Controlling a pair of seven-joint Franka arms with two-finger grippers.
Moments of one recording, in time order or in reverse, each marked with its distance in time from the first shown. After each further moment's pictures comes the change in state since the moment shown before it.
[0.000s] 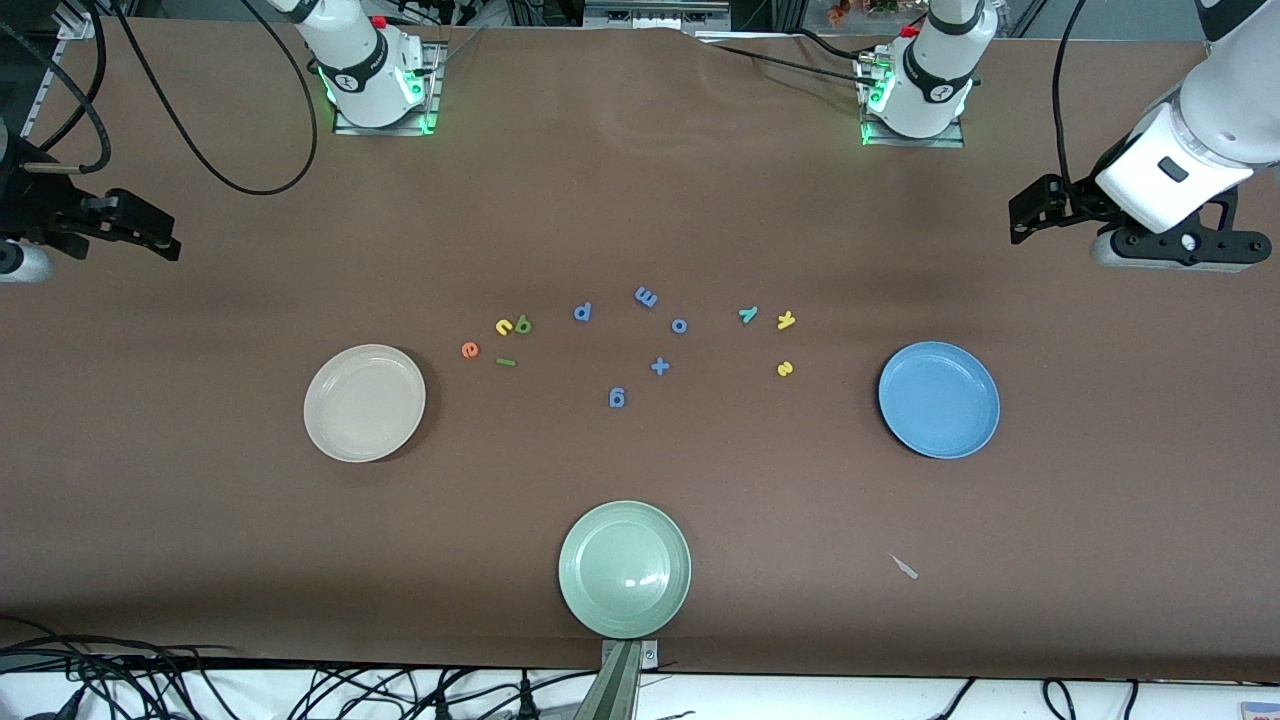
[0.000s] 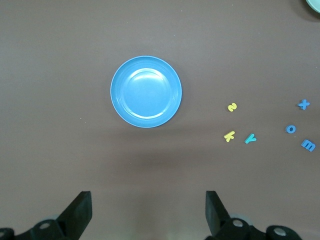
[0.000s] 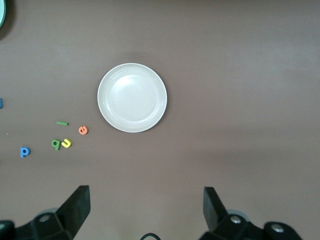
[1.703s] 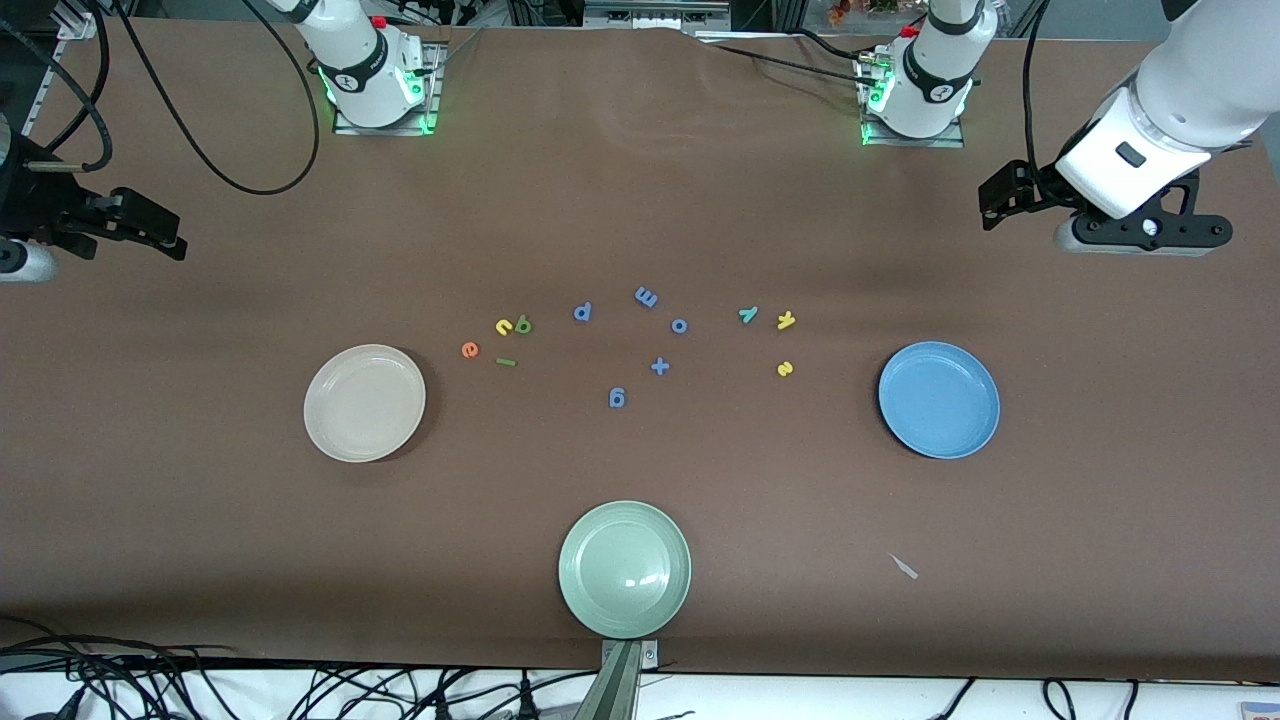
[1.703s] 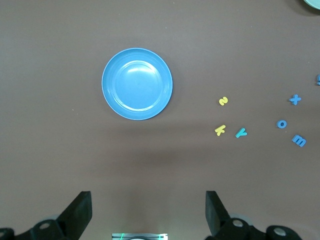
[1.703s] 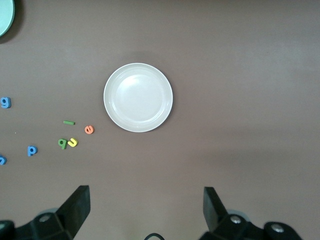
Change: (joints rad) left arm -0.005 -0.001 -0.055 0.022 0.000 -0.043 -0.078; right arm 0.000 0.000 0.001 0.000 0.022 0.000 0.000
